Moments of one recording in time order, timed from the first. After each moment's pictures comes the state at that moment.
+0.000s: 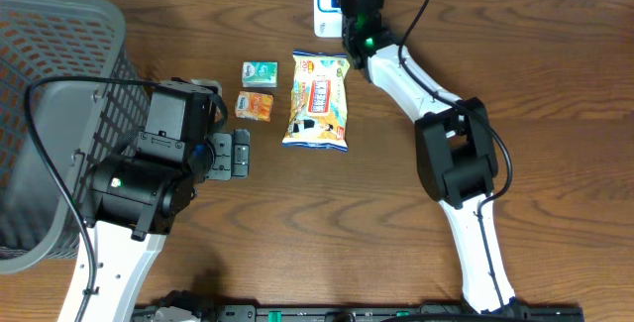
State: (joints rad) left arm -0.28 1.13 1.26 -1.14 -0.14 -0.17; right arm 0.41 2.48 2.03 0.22 0.48 0.13
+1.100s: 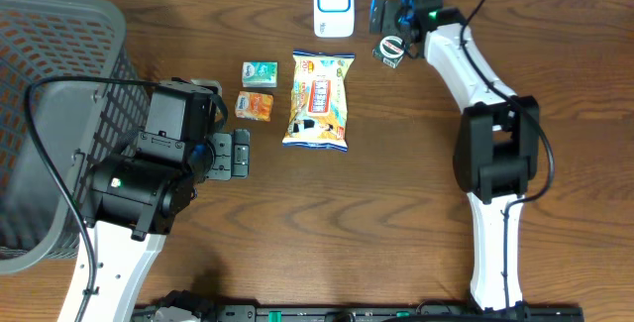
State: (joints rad) left arm -0.28 1.13 1.26 -1.14 -0.14 -0.17; right arm 0.22 2.41 2.04 -0.47 0.06 0.26
